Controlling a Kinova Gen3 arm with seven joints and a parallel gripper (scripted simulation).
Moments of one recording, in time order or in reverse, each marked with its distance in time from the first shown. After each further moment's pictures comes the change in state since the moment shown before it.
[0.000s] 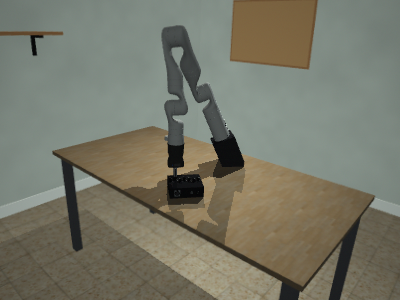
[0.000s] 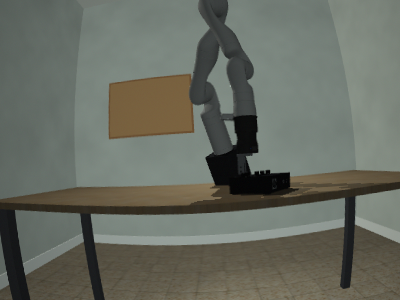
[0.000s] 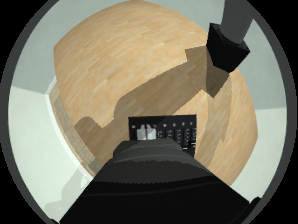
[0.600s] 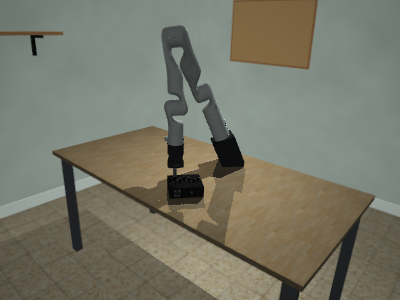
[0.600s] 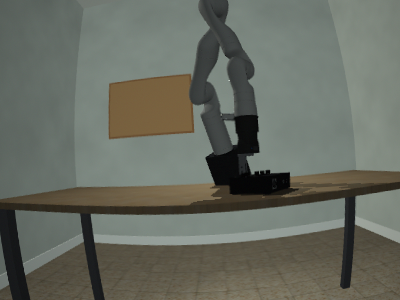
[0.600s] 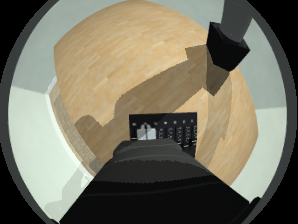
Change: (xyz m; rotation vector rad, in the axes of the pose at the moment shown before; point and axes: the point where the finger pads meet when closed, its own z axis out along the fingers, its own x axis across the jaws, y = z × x) arm -0.002 0.005 0.000 -0.006 -0.003 0.002
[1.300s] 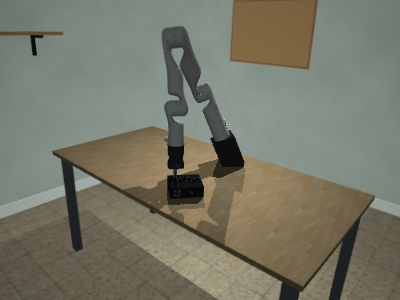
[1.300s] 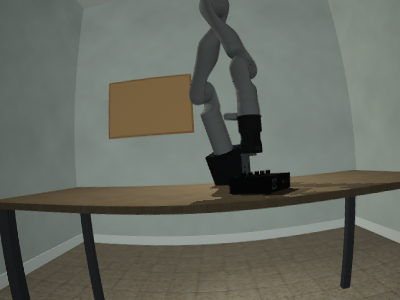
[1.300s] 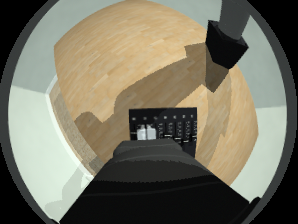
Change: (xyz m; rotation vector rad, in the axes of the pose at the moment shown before) arm 0.000 0.011 0.000 -0.003 0.000 0.003
